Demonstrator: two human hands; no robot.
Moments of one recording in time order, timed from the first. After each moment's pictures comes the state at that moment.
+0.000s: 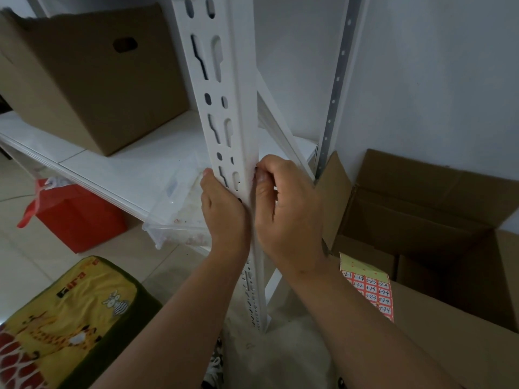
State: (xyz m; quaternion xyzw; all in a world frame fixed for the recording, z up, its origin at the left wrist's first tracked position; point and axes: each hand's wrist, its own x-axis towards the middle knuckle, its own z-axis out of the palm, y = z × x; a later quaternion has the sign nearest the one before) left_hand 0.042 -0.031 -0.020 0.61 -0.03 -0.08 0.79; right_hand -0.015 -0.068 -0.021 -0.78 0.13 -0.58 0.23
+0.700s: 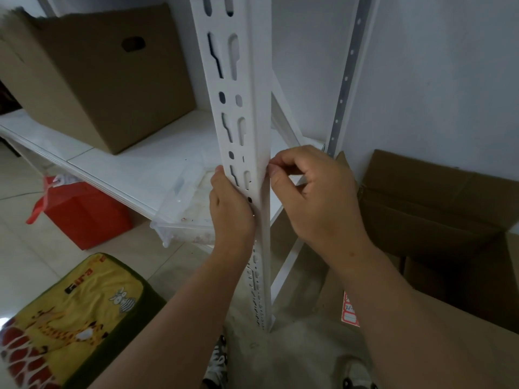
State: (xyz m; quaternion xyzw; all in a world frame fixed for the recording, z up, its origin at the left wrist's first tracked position) left_hand 0.041 -0.023 -0.013 0.65 -0.05 -0.09 0.75; right_hand -0.030 -0.089 0.006 -0.84 0.12 -0.45 0.28
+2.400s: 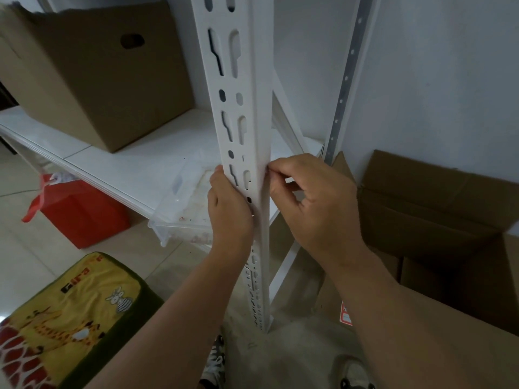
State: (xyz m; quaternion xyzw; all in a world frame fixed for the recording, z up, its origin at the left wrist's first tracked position) left_hand 0.043 -0.022 -0.015 0.66 -0.06 -0.08 0.74; right_hand -0.029 -0.096 -0.009 -0.84 0.03 -0.51 0.17
